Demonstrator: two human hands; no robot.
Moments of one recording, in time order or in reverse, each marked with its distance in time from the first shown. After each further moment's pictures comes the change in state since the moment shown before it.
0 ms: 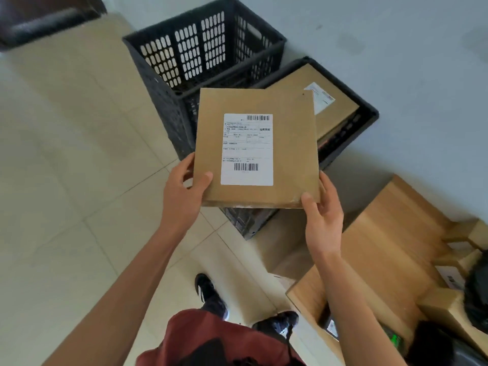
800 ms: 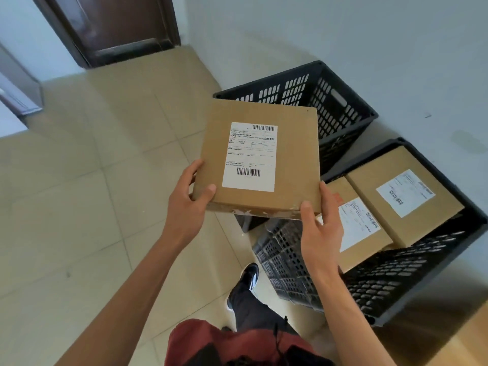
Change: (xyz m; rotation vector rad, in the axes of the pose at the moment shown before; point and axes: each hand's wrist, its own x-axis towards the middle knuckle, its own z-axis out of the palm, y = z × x) left_hand 0.192 0.005 -0.161 0.049 0.140 0.071; right_hand 0.096 -0.093 0.256 -0.013 -0.103 -0.107
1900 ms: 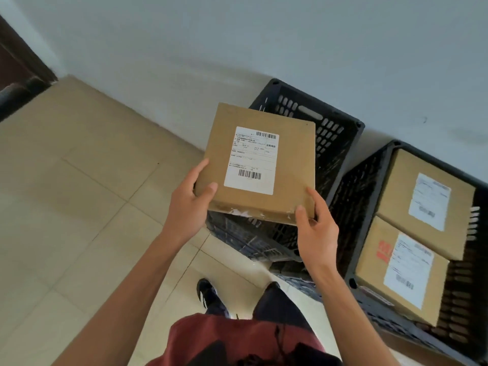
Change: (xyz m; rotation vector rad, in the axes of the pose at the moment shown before) left_hand 0.402 0.027 0.033 0.110 -0.626 0.050; right_hand 0.219 -0.037 0.198 -0.175 0.388 0.275
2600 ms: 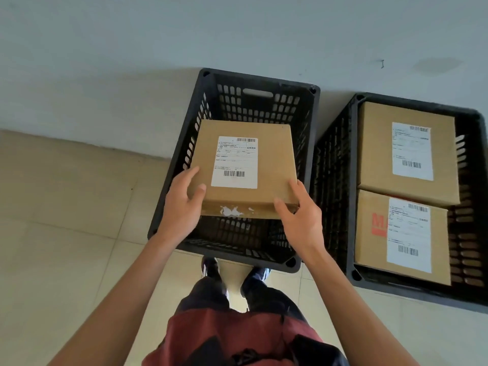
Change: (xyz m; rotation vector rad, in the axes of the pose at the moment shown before) left_hand 0.117 -0.004 0.074 0.386 -0.269 0.083; right_hand 0.070 0.029 0.001 0.044 0.038 0.207
